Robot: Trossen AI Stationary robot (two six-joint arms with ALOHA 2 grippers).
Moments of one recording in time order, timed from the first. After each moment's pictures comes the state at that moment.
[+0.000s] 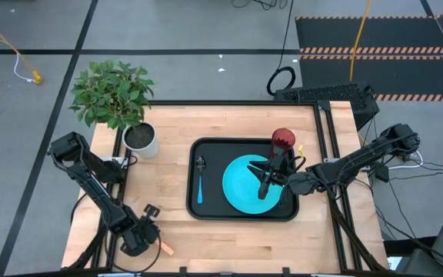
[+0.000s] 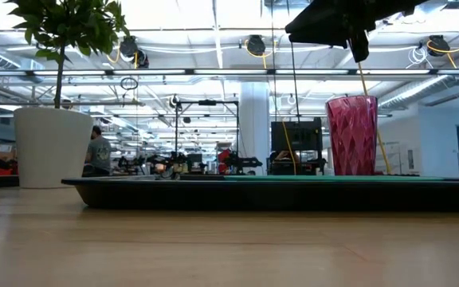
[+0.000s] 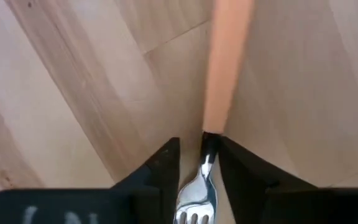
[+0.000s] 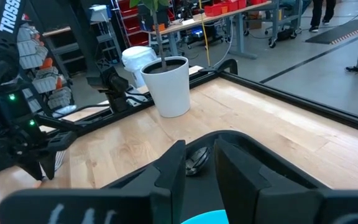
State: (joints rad) left arm -0.97 1.59 0.75 -0.54 -0.03 -0.50; right arm 0.39 1.24 0.64 0.31 0.82 0.47
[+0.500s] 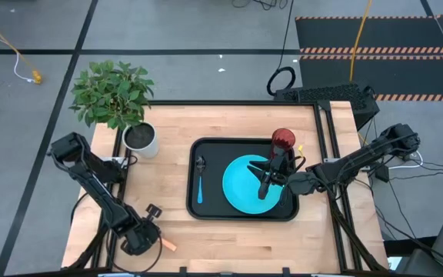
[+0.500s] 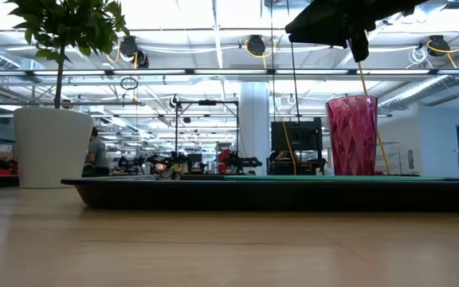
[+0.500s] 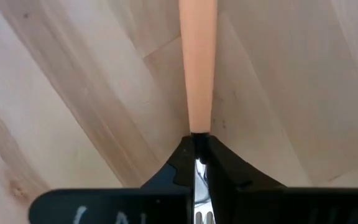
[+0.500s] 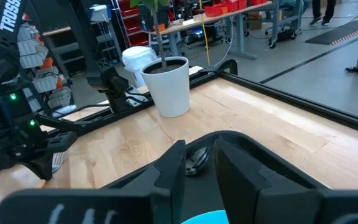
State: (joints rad) left arm -0.95 1.60 0.77 -0.57 0.00 -0.42; right arm 0.39 1.24 0.64 0.31 0.82 0.46
